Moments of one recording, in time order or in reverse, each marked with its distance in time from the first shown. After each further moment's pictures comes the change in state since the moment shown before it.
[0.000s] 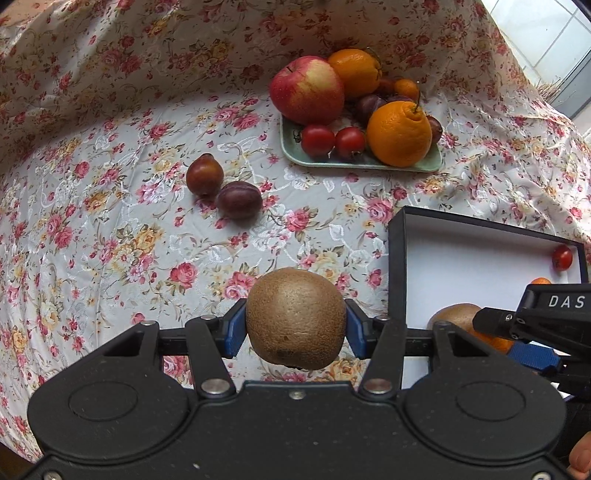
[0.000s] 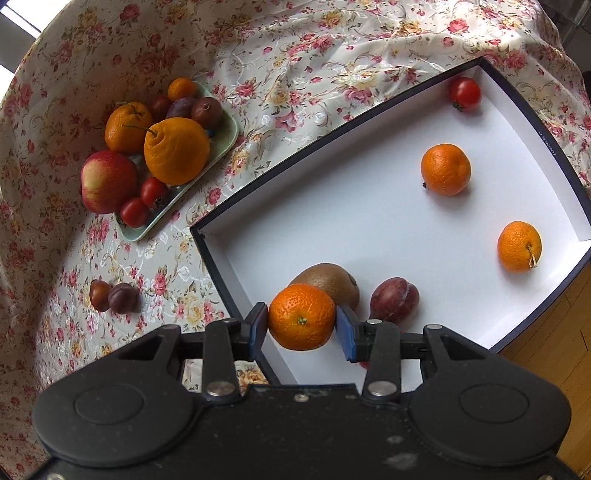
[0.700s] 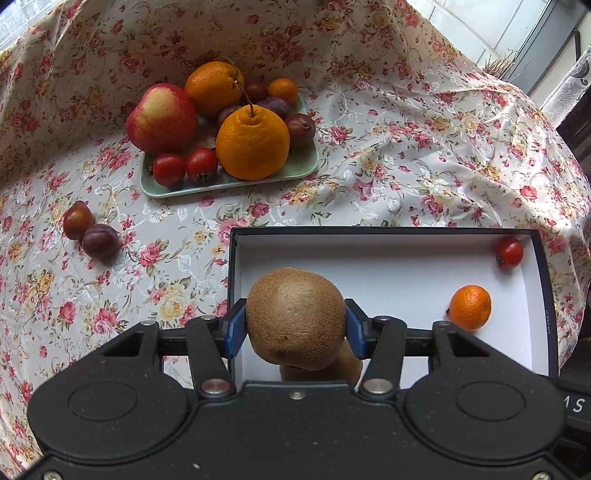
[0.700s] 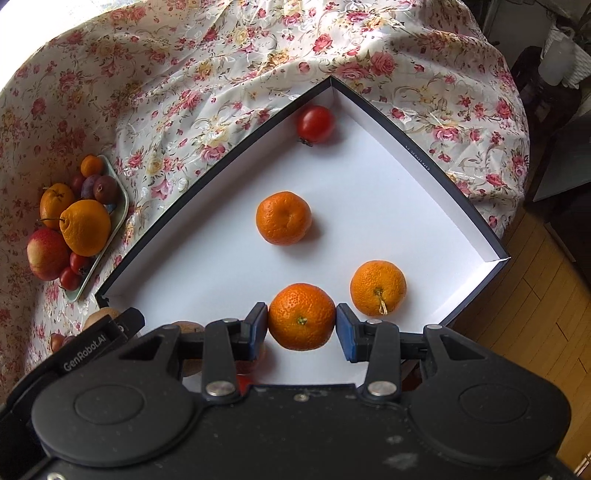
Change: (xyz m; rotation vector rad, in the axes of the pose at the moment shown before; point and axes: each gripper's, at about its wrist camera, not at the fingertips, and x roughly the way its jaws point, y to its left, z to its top) left arm 0.020 -0.119 0.006 0.104 -0.047 -0.034; right arm -0.023 -0.123 0.028 0.122 -0.050 -0.040
